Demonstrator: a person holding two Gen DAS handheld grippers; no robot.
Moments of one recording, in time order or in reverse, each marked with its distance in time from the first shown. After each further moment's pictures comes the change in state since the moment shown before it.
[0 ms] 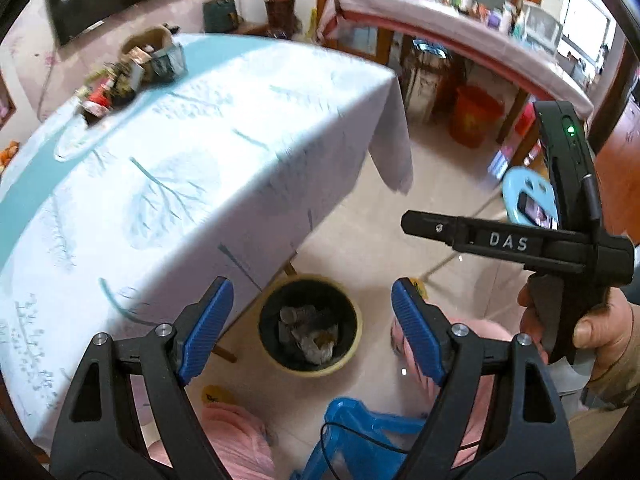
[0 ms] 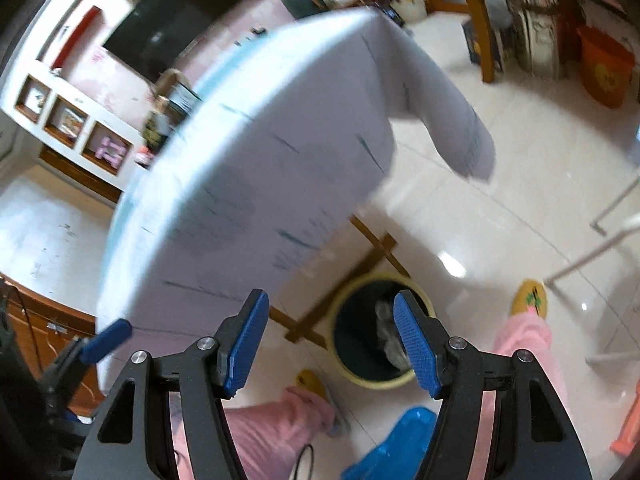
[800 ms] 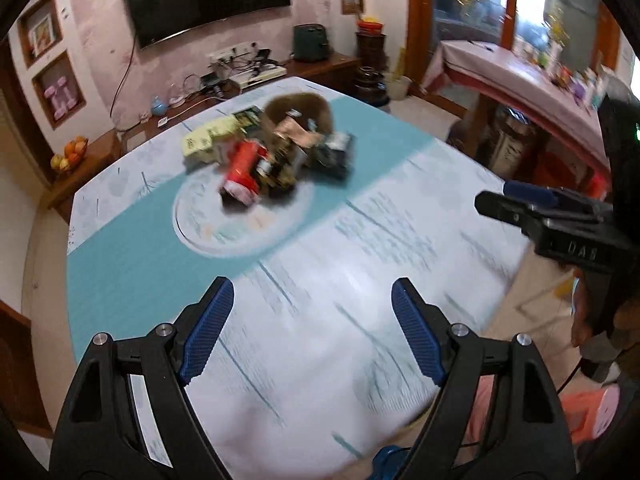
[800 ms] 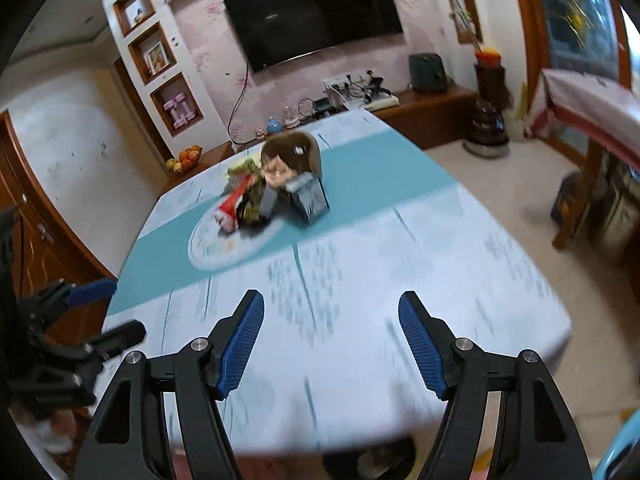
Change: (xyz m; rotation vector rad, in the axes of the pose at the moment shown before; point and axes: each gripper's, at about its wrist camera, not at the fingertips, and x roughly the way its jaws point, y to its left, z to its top) left arm -0.030 0.200 0.150 -0.181 -0.073 0.202; right arm 0.031 0.209 0.185 -0.490 -0.140 0.026
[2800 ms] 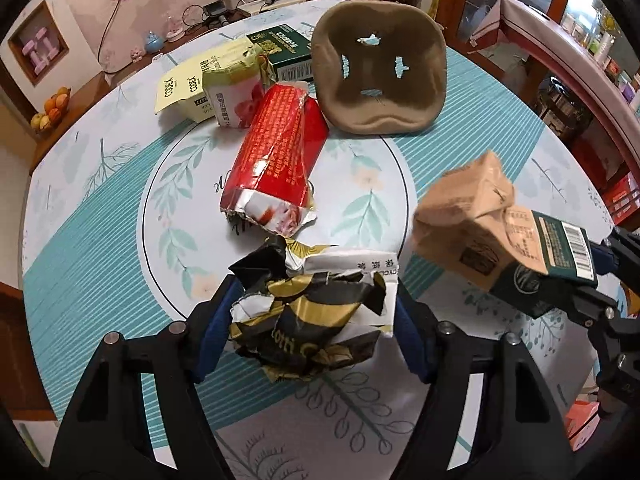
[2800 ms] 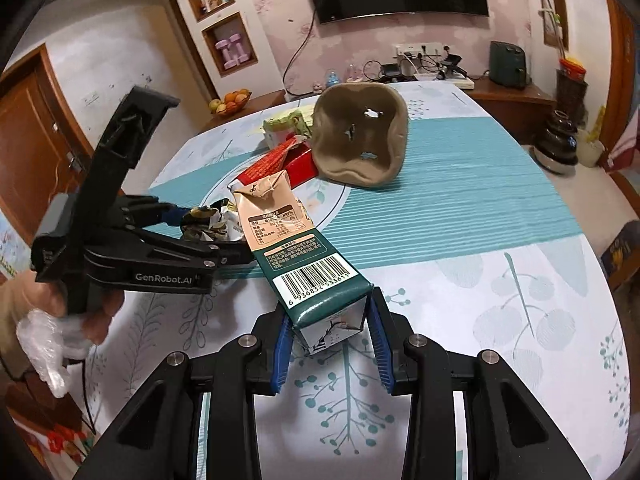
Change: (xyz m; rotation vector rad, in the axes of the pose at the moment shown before) left arm 0.196 0.071 0.053 -0.042 0.254 0.025; right arm 0.172 0.034 0.033 -0.195 0.142 0.152
